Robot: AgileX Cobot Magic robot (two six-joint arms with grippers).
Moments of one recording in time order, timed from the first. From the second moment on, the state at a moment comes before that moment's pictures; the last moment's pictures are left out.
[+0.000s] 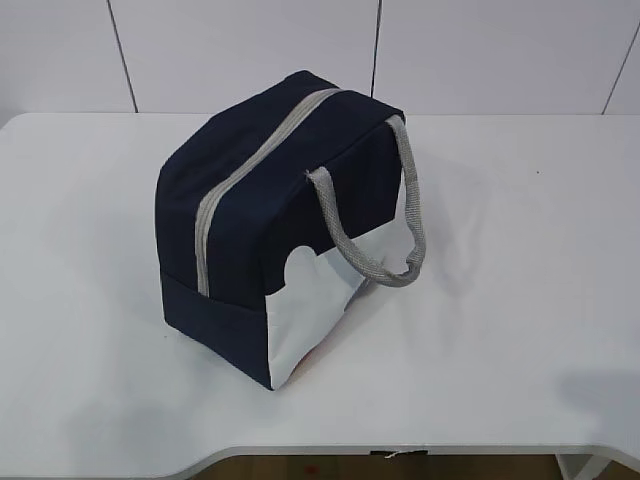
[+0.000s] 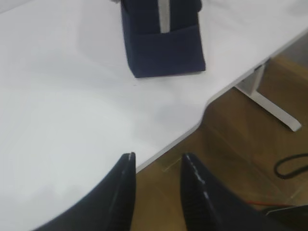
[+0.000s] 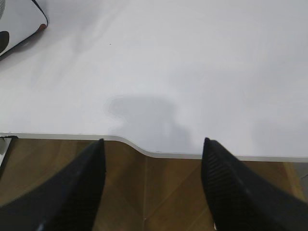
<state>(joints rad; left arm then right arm) -0.46 0.01 -0.52 -0.14 1.12 0.22 -0.14 -0.02 -0.49 0.10 1.16 -0.17</state>
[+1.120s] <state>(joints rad) -0.11 0.01 -0.52 -0.15 1.12 0.22 -0.11 -0.02 -0.49 0.10 1.16 -0.17</state>
